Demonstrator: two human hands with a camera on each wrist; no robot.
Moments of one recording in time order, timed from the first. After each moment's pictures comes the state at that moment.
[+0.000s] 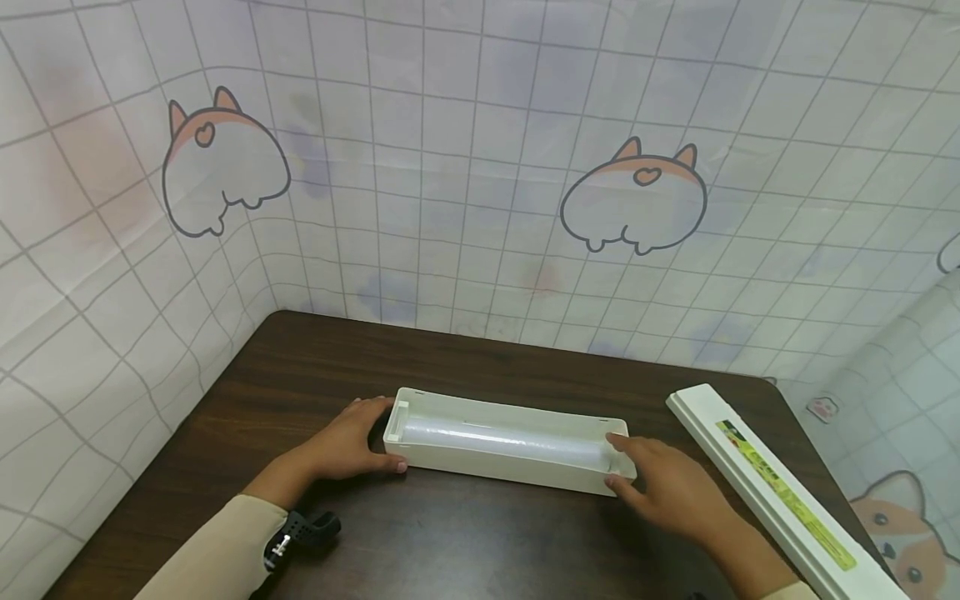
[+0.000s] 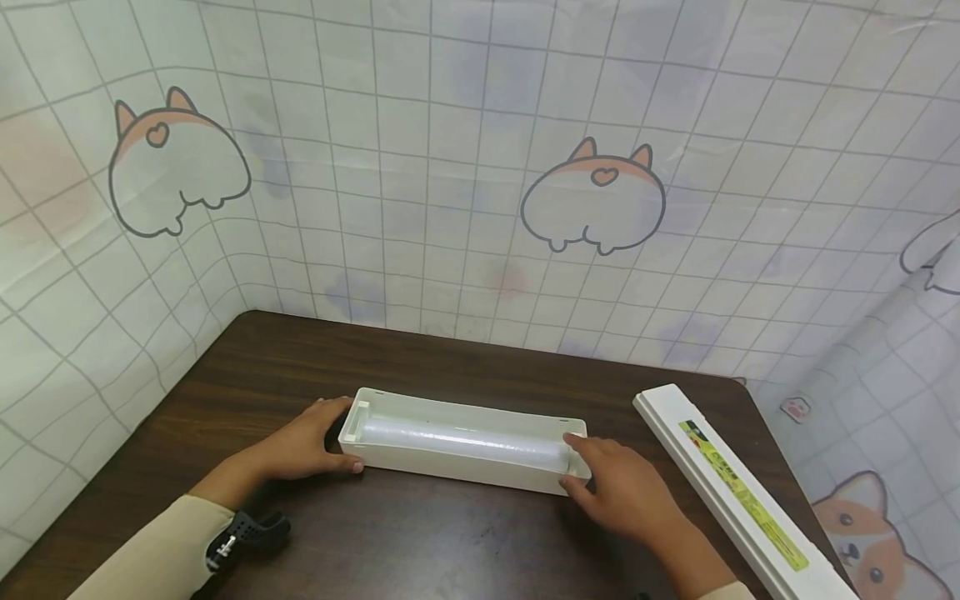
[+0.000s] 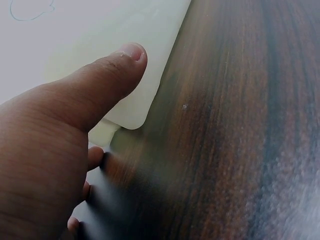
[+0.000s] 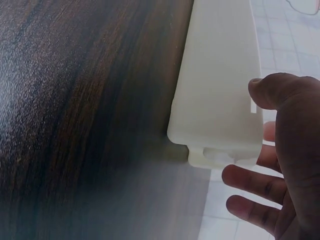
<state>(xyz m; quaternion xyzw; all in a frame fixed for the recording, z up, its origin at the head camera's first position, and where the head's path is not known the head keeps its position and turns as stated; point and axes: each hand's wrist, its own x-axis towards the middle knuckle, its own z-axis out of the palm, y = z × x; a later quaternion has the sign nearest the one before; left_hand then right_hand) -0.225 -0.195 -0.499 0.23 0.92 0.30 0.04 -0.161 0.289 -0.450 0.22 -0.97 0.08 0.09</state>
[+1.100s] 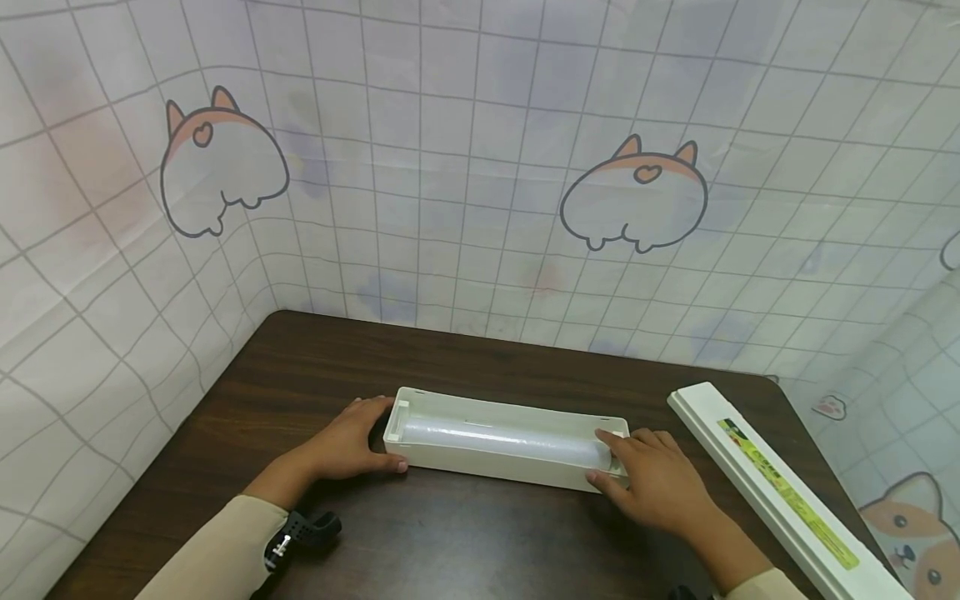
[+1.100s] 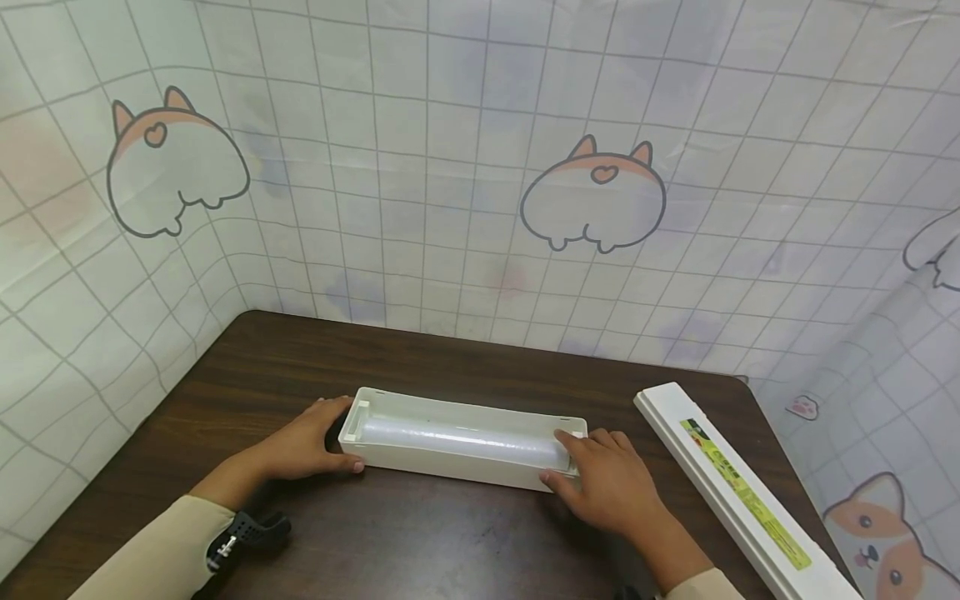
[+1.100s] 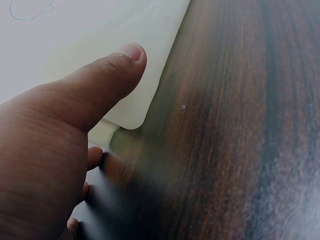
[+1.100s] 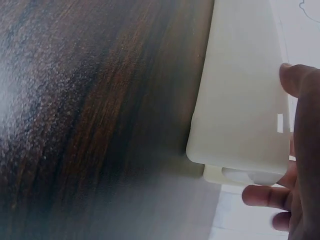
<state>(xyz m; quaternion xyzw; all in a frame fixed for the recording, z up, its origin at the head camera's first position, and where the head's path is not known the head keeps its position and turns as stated) -0.225 -0.194 -0.499 0.22 0.93 0.30 0.04 -0.171 0.275 -0.463 0.23 -0.97 0.03 0.11</state>
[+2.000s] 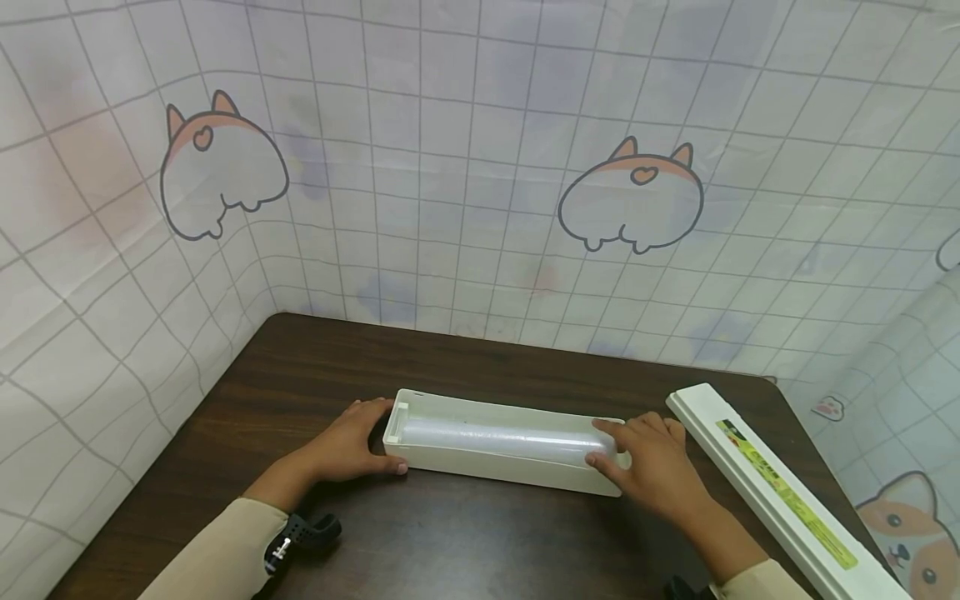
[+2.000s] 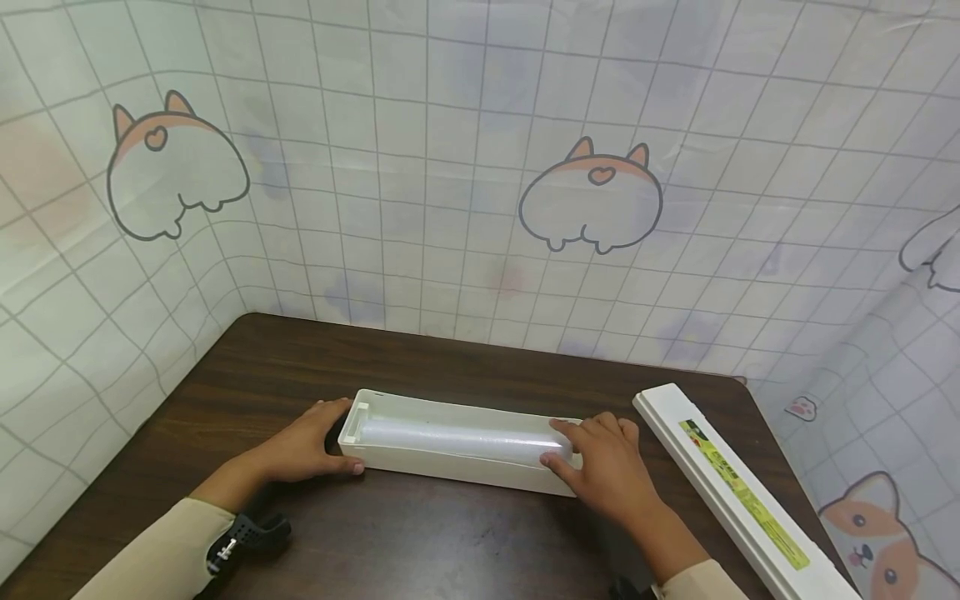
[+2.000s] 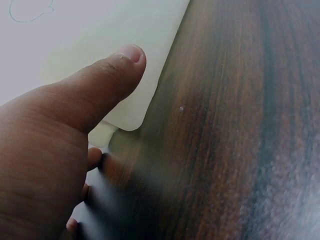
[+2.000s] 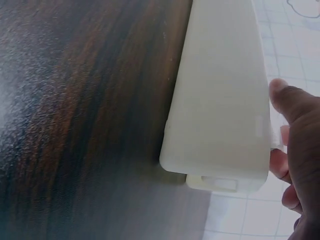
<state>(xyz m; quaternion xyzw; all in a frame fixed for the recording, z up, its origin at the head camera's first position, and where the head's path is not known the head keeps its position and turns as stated) -0.226 -0.193 -0.502 0.23 0.92 0.31 0.04 -0.181 0.271 -0.453 0.24 -0.94 0.11 0.20</state>
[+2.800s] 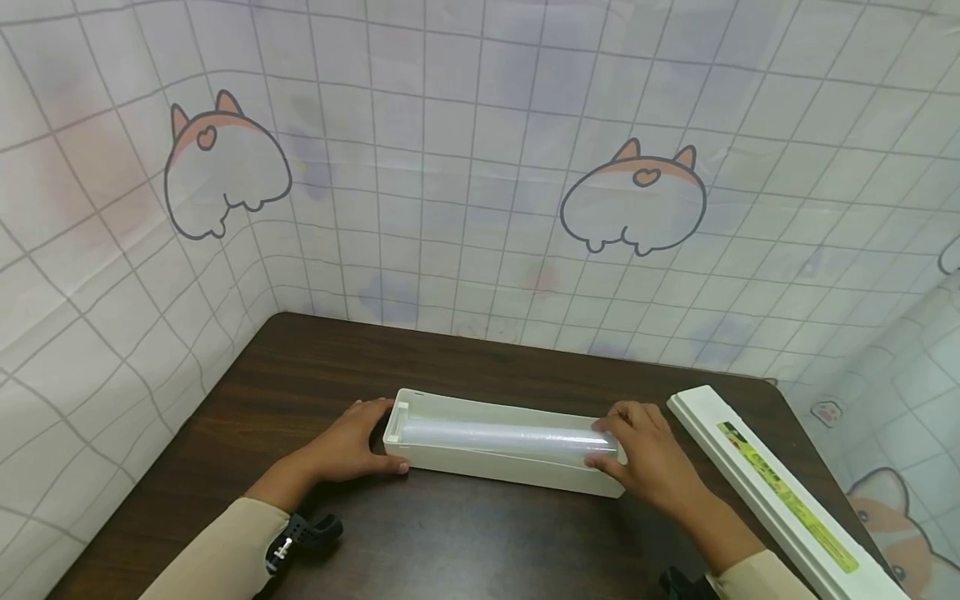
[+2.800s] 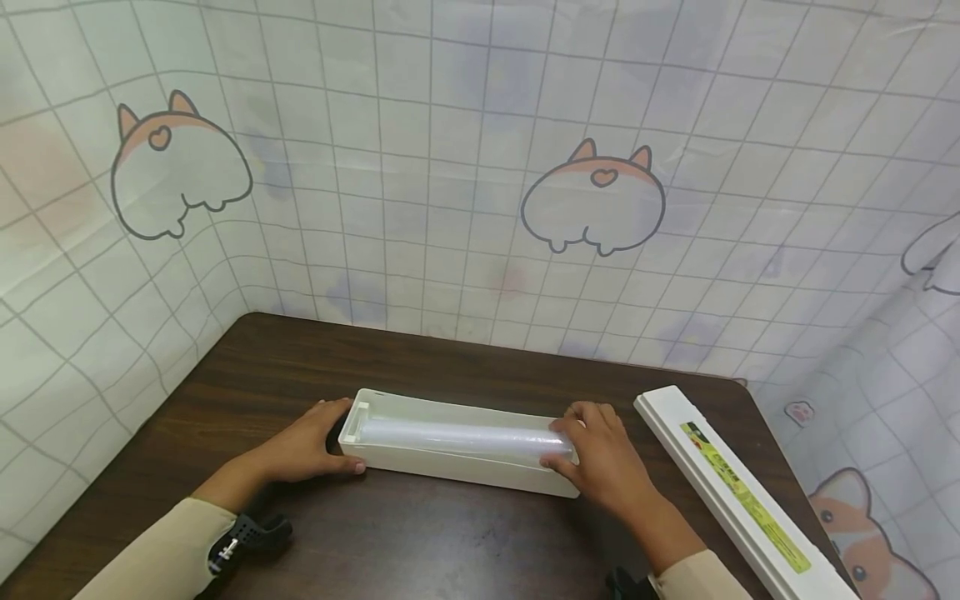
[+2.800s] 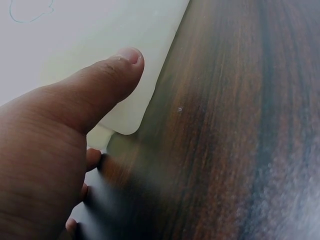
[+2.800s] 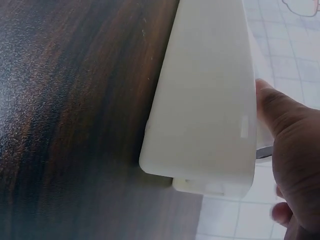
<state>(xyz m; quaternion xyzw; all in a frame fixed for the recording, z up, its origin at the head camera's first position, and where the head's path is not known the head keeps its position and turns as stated) -0.226 -0.193 -0.501 0.22 0.93 0.30 0.04 -0.189 0.270 -0.448 0.28 -0.93 0.13 0.18</state>
